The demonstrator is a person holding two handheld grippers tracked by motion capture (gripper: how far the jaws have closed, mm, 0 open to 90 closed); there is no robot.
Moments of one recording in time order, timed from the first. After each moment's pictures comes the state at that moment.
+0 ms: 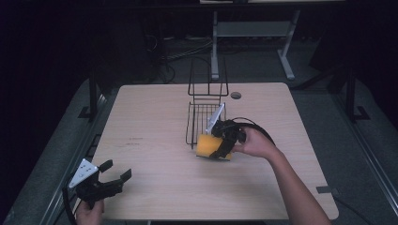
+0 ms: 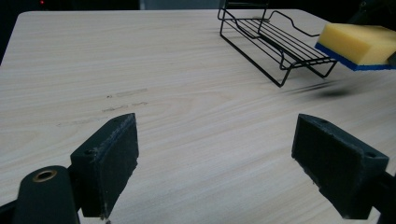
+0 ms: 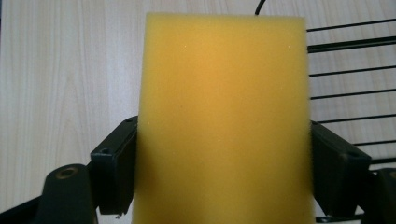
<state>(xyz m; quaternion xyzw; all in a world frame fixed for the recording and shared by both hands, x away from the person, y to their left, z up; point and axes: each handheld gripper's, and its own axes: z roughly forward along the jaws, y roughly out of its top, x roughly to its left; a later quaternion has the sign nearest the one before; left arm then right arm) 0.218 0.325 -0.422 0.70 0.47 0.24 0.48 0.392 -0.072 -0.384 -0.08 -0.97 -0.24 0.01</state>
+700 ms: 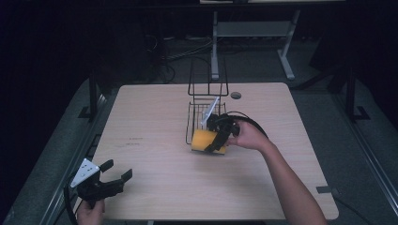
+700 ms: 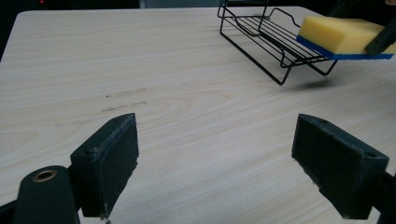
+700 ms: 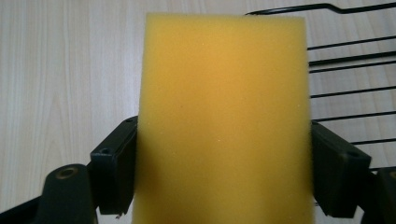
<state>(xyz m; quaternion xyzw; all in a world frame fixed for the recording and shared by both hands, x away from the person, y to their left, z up) 0.219 0.323 -0.422 0.71 0.47 0.24 0.48 0.419 -0.058 -0.386 -0.09 -0.97 -0.24 0.03</state>
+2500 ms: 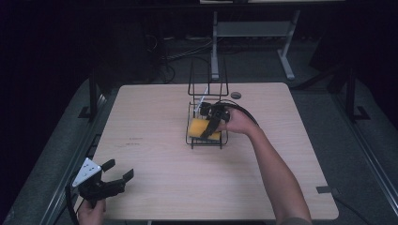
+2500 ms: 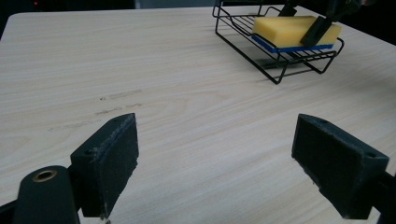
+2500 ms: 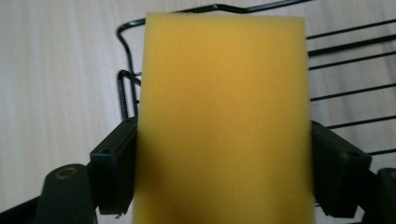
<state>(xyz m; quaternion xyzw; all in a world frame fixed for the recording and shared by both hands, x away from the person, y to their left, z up) 0.221 0.321 -0.423 0.71 0.46 0.24 0.48 0.483 -0.037 -0.405 -0.12 -0.97 -0.20 0.02</state>
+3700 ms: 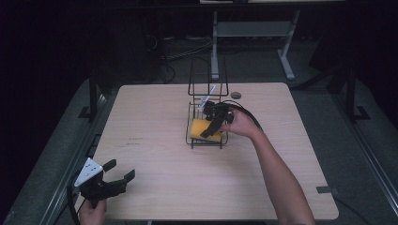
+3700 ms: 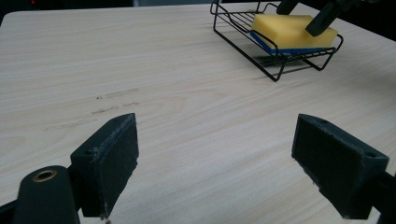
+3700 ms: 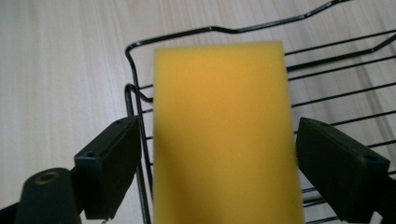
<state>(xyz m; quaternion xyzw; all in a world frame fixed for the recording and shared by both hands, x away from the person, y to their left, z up) 0.221 0.318 -0.424 0.72 0.46 0.23 0.47 0.474 -0.050 -0.397 -0.13 -0.96 -0.25 0.00</state>
